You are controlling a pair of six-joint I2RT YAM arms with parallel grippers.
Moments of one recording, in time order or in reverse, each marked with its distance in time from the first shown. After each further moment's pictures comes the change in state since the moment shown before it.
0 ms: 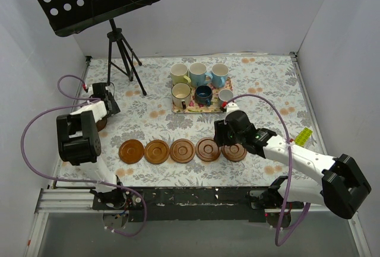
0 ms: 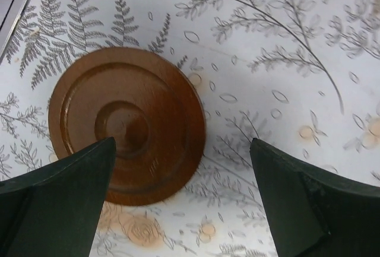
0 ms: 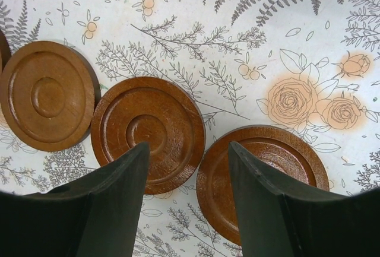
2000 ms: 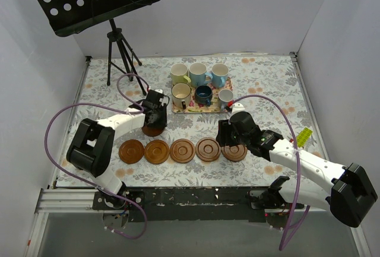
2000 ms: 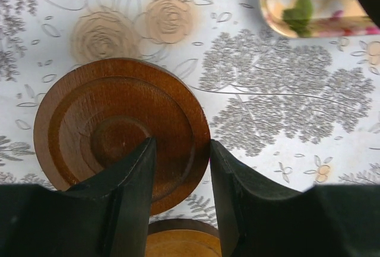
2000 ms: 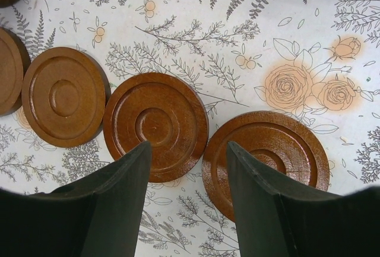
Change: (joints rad) left arm -0.601 -0.078 -0.043 -0.094 0.282 -0.111; right arm 0.000 -0.103 -0.007 -0.057 0.012 0.070
